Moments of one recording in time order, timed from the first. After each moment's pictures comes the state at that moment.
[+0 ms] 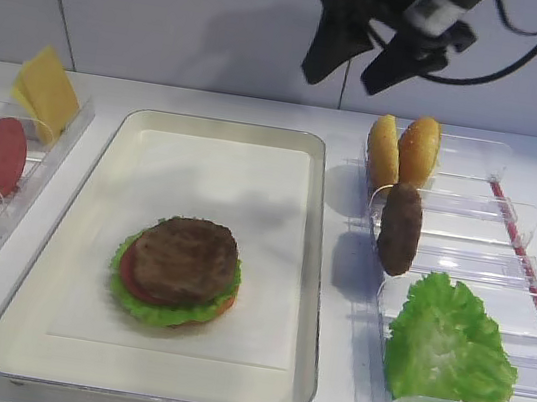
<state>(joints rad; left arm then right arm) -0.04 0.12 -0.49 0.04 1.18 -0.07 0.31 1.89 -1.78 0.56 1.22 -0.33</state>
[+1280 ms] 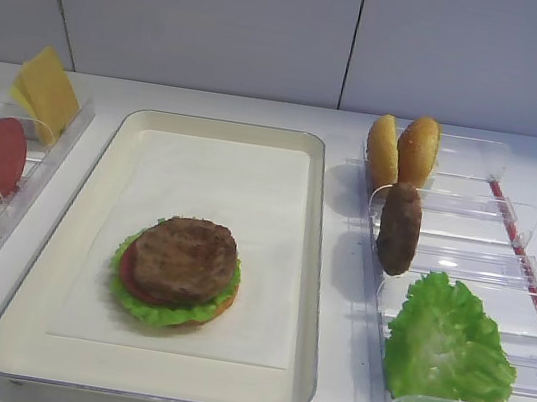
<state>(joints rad) -0.04 0.12 -0.49 0.04 1.18 -0.07 0.31 0.46 -0.62 0.15 1.04 -0.20</state>
